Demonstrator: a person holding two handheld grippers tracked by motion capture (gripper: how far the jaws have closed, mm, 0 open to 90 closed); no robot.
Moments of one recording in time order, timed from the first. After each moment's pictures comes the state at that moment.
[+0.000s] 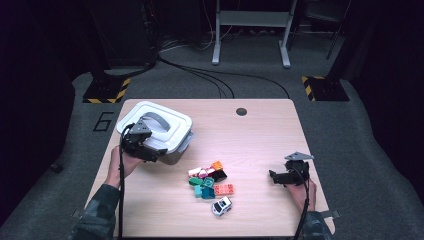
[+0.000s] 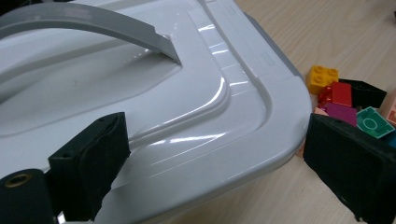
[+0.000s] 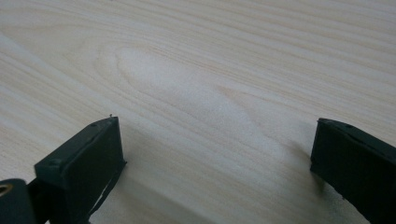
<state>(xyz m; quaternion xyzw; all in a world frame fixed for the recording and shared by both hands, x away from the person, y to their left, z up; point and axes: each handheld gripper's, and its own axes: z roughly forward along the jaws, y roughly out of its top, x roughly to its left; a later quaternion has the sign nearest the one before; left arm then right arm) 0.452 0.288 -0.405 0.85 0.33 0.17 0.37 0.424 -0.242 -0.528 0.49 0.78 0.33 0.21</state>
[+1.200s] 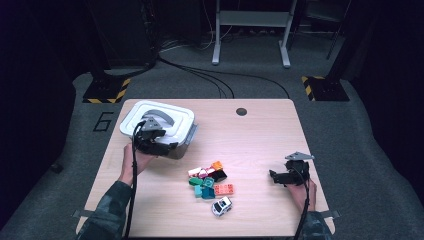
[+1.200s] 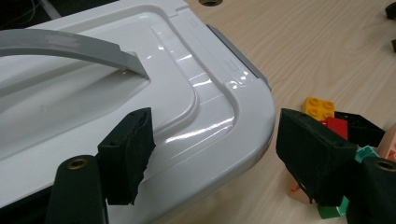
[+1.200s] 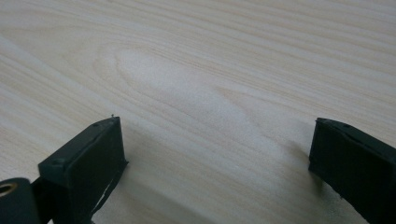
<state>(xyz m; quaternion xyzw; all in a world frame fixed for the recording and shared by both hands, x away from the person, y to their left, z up) 0.462 0.257 -0.404 0.84 0.34 0.18 0.39 0.424 -0.242 -0.528 0.50 0.77 0.33 0.21</state>
